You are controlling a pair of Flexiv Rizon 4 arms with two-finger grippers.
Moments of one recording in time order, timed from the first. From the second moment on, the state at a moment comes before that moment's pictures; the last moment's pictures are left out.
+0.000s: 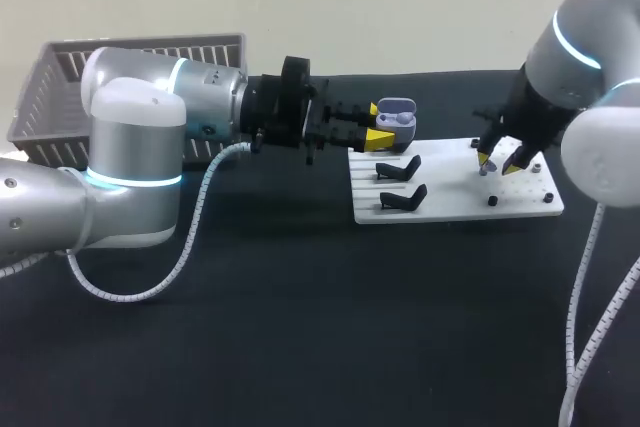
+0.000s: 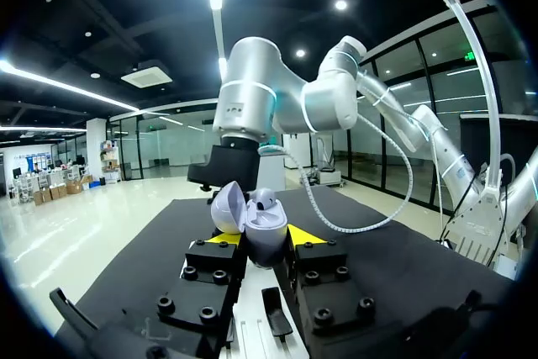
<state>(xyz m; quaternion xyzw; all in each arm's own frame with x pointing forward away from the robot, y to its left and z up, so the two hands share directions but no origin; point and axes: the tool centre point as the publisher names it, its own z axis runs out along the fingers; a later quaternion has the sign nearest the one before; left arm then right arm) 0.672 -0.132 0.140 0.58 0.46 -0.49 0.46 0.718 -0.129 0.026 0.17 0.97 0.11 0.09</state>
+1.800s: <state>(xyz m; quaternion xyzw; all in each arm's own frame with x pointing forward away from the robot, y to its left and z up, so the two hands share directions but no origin) 0.672 -0.132 0.140 0.58 0.46 -0.49 0.46 0.684 -0.111 0.153 0.11 0.98 0.12 0.11</state>
